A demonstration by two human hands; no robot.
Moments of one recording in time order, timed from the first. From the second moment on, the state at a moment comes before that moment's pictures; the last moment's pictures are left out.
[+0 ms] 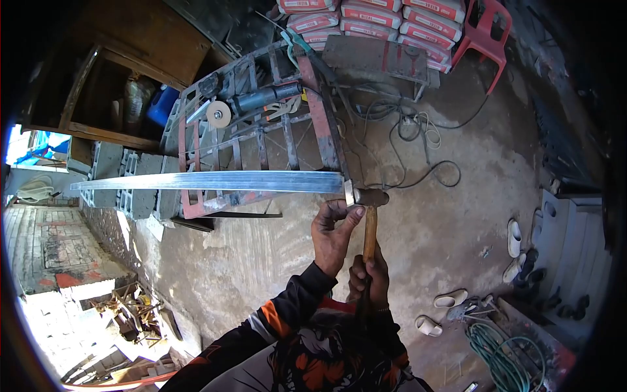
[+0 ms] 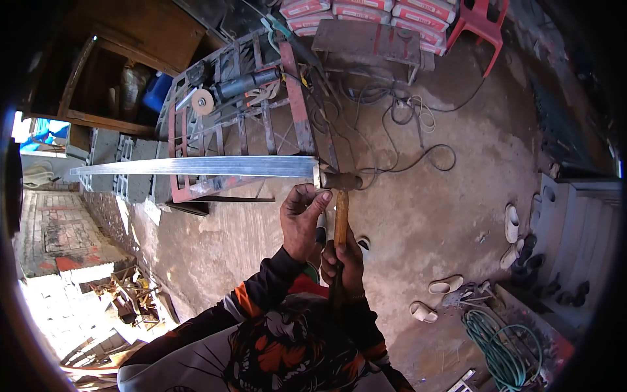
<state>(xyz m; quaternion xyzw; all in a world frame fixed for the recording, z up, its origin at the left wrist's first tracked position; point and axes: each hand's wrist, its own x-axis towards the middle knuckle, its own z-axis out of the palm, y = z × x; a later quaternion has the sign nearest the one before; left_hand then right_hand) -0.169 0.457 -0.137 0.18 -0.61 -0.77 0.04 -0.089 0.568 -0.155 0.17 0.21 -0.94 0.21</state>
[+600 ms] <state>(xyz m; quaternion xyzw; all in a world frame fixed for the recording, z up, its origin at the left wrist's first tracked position) -0.179 0.310 -0.161 0.21 -0.62 -0.75 0.03 -0.100 0.549 -0.175 0.11 0.29 -0.92 0.23</state>
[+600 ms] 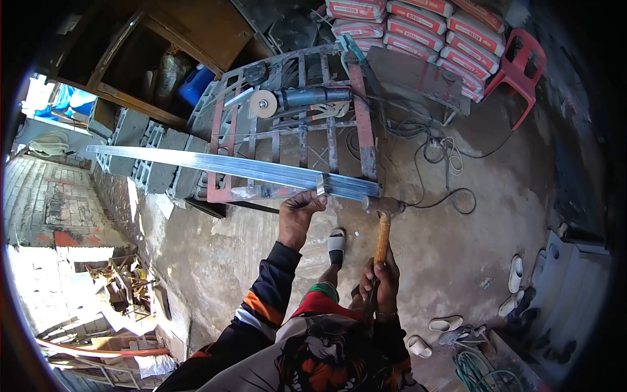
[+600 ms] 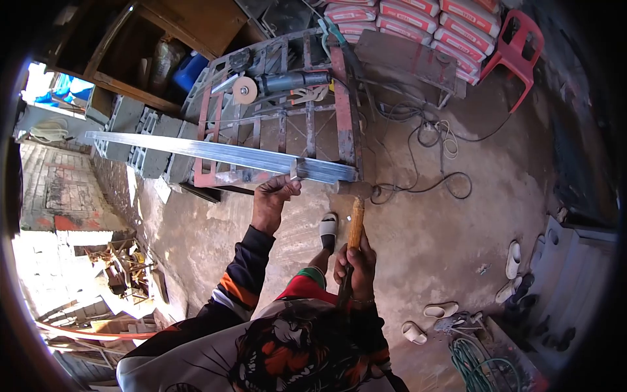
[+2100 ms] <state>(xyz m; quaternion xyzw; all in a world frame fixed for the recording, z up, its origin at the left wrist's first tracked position) -0.154 0.234 -0.093 0.18 -0.64 -0.75 0.02 -0.305 0.423 -0.080 -0.18 0.83 -0.52 0.11</state>
